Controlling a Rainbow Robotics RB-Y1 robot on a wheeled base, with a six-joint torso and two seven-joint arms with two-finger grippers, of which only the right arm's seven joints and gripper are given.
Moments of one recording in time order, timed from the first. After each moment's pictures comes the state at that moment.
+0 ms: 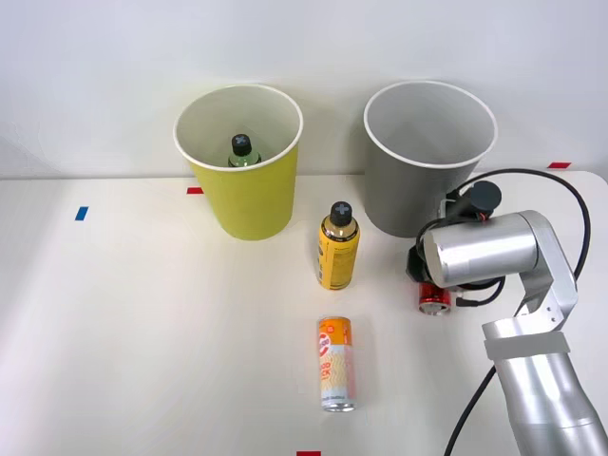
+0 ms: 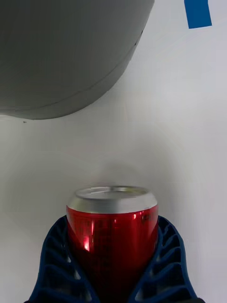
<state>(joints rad) -0.37 -0.08 0.03 -1.66 0.06 1.41 1.25</state>
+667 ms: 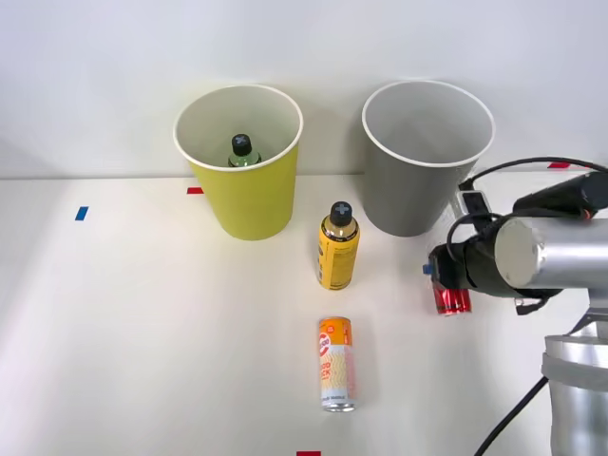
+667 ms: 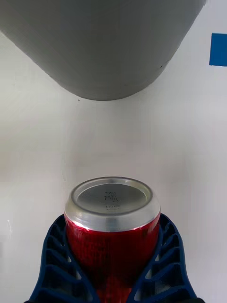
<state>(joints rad) -0.26 -0.08 -0.12 -1.99 -0.19 1.57 1.66</state>
